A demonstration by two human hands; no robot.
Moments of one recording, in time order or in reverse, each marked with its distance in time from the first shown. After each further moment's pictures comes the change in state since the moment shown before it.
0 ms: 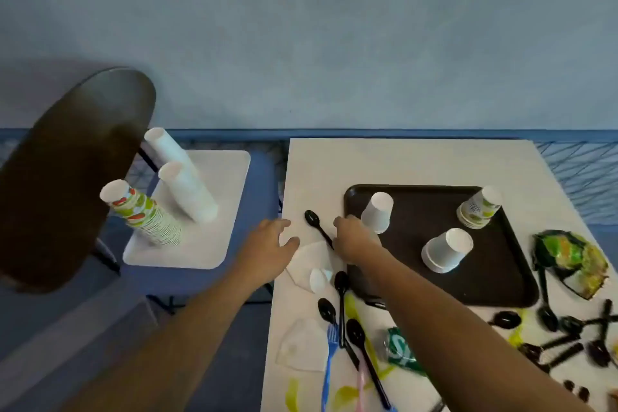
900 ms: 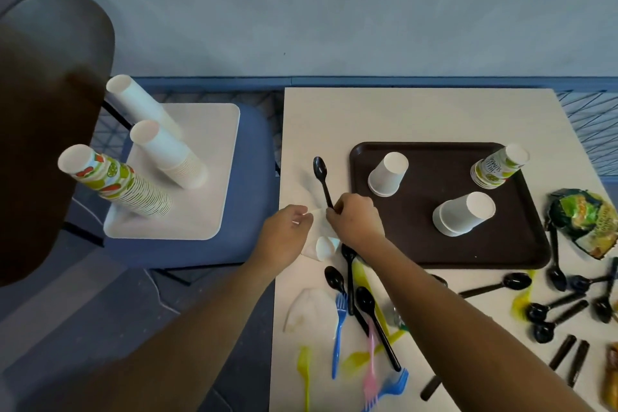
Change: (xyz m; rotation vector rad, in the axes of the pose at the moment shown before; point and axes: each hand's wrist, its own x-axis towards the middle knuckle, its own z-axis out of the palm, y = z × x) left_hand 0.022 -0.027 0.049 -0.263 -0.101 -0.153; right_hand -0.005 -0.016 0.032 0.331 0.154 0.213
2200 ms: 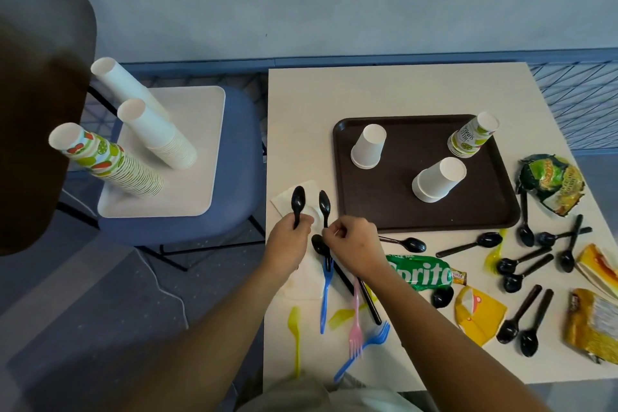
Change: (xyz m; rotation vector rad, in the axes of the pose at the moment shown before) left_hand -0.060 -0.012 0.053 -0.338 0.023 -0.200; right_hand -0.109 0.042 0.006 0.278 0.003 -0.018
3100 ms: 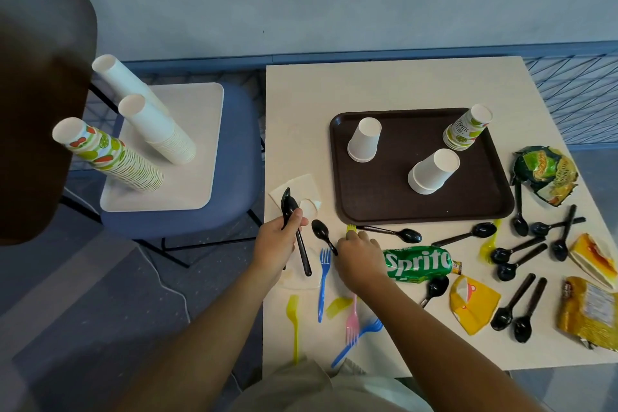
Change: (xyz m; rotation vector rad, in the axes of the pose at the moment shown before) left_hand -0.014 -0.018 -0.008 -0.173 0.073 -0.012; right_hand -0.021 0.048 0.027 -0.808 -0.158 -0.142
